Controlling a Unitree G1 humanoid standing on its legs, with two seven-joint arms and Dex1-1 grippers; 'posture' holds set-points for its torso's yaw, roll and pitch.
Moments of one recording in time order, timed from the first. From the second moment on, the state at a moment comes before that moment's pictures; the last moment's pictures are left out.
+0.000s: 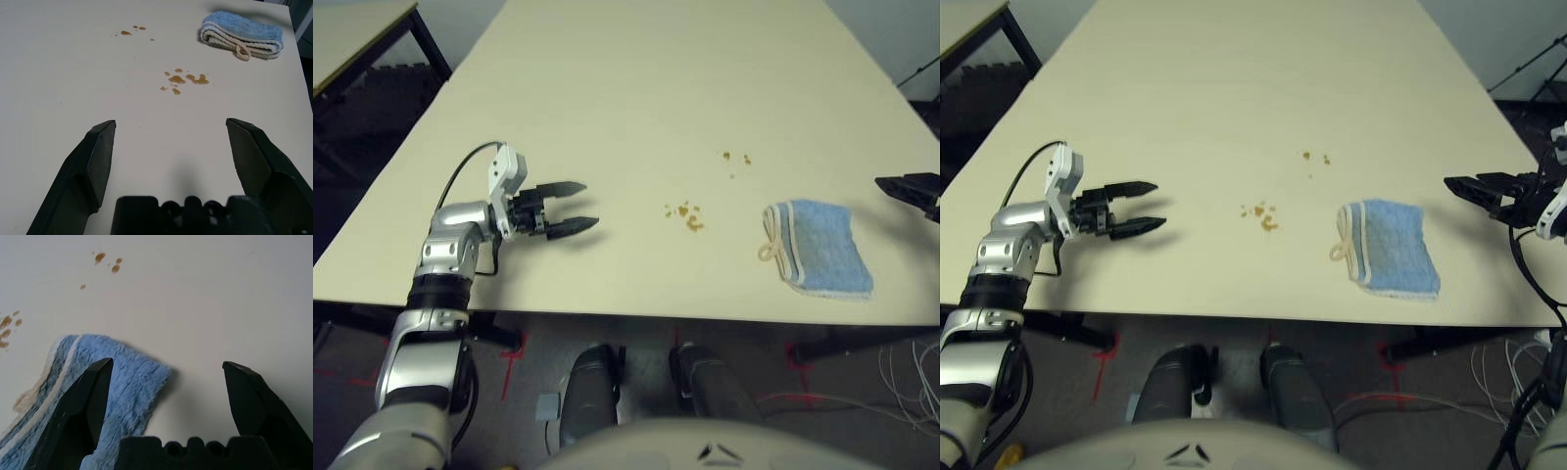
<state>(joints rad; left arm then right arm) -0.54 0.57 0.05 0.50 -0.35 0.11 -1.37 -0.50 -0.98 -0.29 0.73 0.36 0.58 1.17</state>
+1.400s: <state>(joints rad) -0.51 0.56 0.05 0.48 -0.35 0.11 -1.33 -0.31 -0.79 -0.16 0.37 0.35 0.65 1.08</state>
